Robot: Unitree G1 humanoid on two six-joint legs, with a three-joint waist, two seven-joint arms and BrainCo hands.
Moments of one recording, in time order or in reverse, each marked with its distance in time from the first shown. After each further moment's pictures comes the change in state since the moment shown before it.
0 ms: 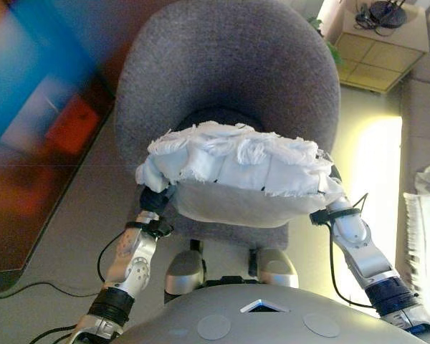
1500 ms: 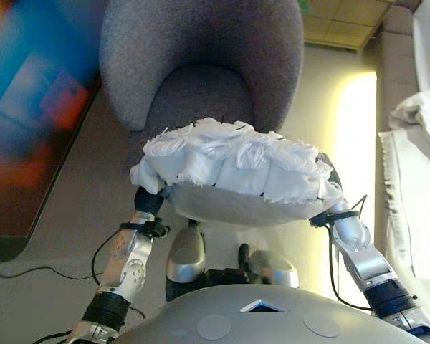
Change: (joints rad) left arm 0.064 0.017 0.045 -0.078 0.026 0.006 -0.024; right arm 0.022 -0.035 -0.013 -0.031 -0.004 -0.039 0.029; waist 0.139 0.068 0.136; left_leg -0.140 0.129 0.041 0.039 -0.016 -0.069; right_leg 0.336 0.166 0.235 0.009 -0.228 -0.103
